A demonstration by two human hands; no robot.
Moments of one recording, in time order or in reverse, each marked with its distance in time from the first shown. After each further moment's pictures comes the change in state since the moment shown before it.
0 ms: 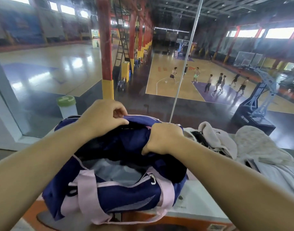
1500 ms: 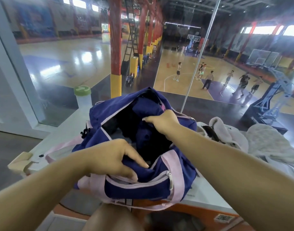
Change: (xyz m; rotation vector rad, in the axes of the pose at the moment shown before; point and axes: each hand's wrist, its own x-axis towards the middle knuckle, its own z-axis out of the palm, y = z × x) left_hand -0.100 0.009 0.009 -0.369 -0.684 0.033; right_hand 0.024 -0.030 0.020 1.041 0.117 0.392
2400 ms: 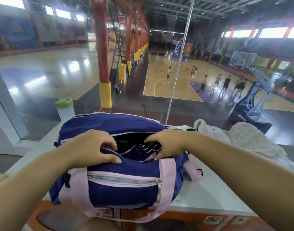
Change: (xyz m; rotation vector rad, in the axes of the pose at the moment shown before) left_hand 0.020 -0.007 -0.034 0.423 0.259 -0.127; right_hand -0.009 0.027 -0.074 -1.046 -0.601 -0.585
